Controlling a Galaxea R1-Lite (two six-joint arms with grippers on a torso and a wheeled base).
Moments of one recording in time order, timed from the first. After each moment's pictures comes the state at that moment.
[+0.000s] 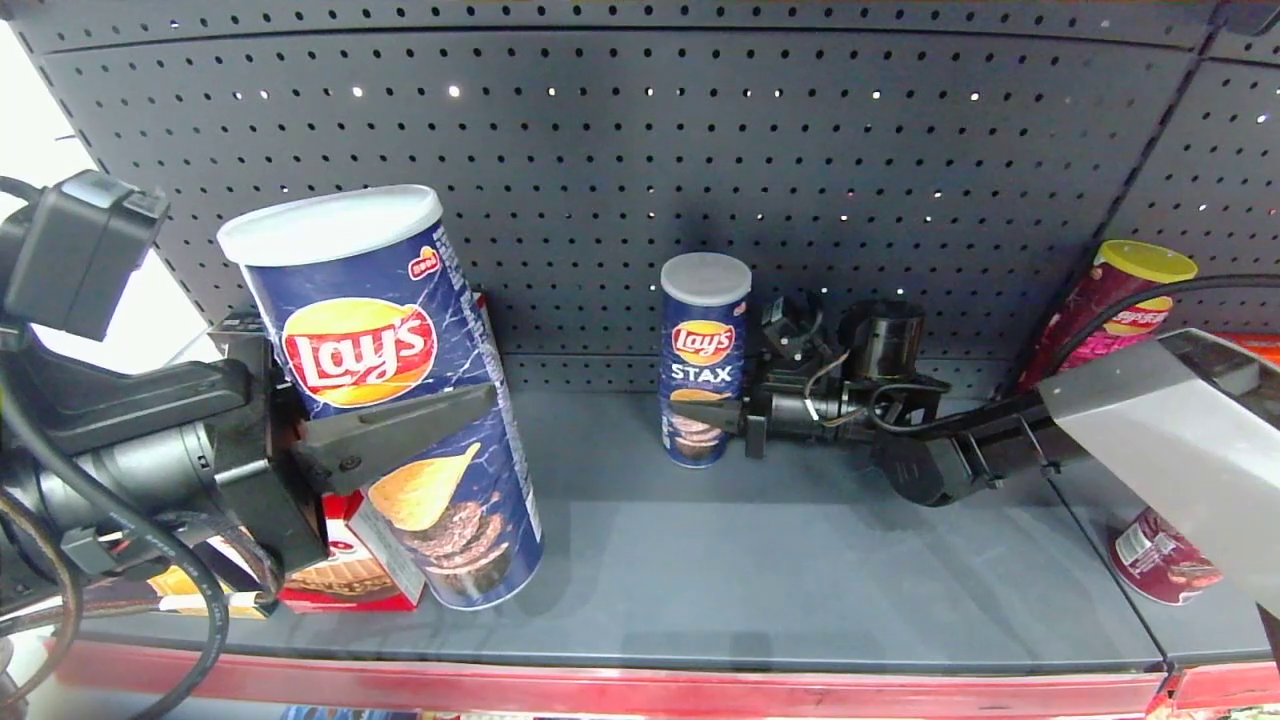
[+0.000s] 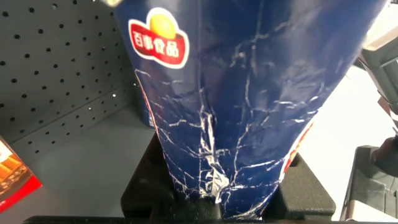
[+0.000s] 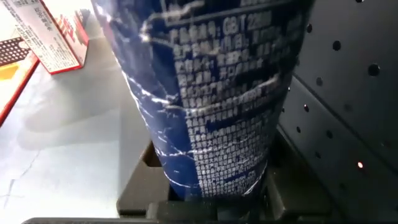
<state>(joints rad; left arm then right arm) -0.37 1.27 -0.61 -0.71 -0.59 -0.04 0.44 2.25 -1.41 -0.81 0.88 -0.18</state>
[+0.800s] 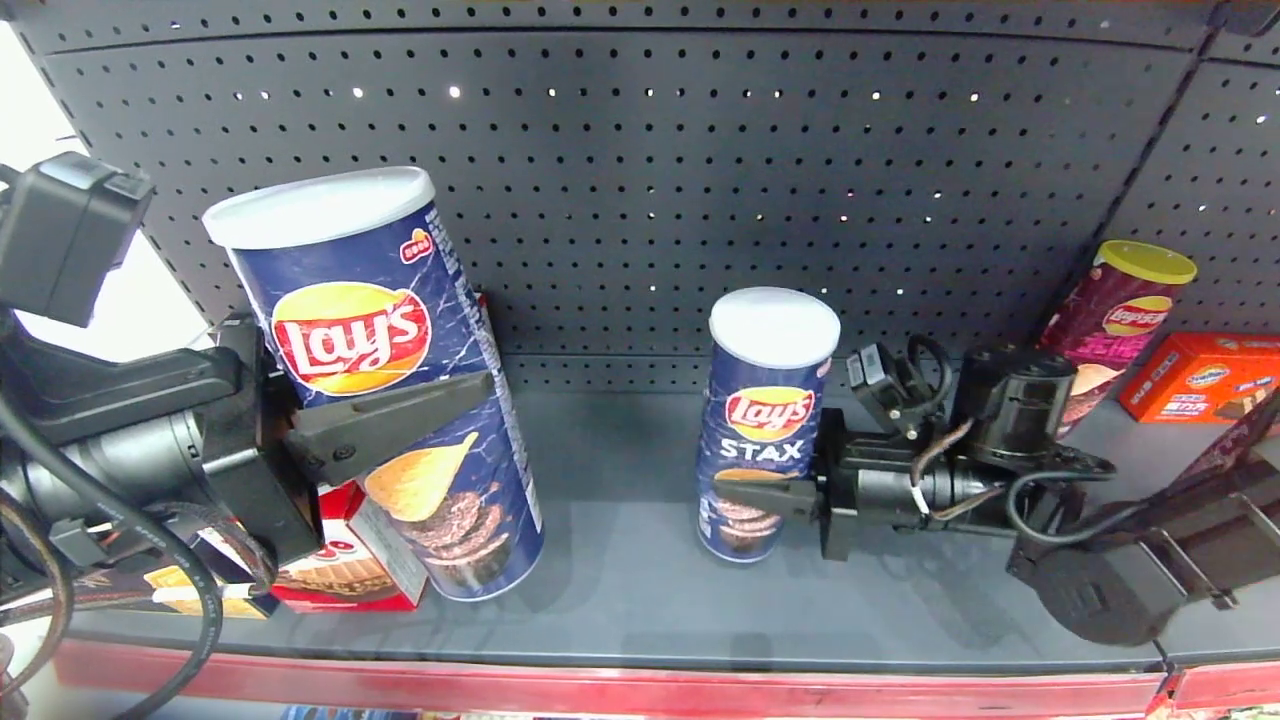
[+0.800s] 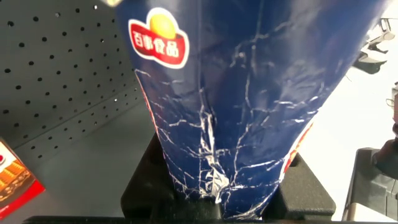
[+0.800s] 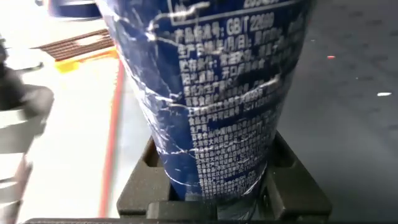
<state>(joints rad) -0.37 1.27 -0.63 -0.71 -0.59 -0.04 0.50 1.89 -0.77 -1.07 0.87 -0.17</state>
